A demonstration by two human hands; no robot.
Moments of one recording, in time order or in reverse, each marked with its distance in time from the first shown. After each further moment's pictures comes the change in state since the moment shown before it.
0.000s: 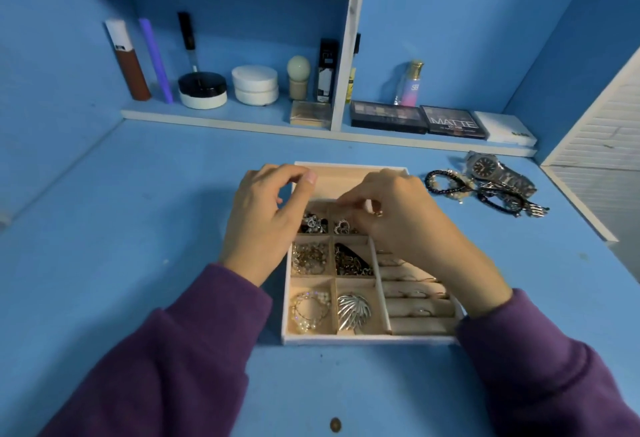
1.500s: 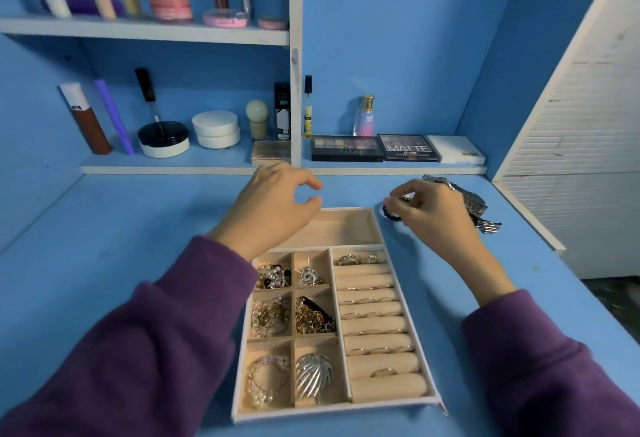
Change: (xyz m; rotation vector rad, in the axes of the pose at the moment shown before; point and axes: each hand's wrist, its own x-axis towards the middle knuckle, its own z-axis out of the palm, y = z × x) left_hand 0.061 0.048 0.019 0.378 -0.377 0.147; right_hand -0.004 0.089 -0.038 0.090 0.307 0.442
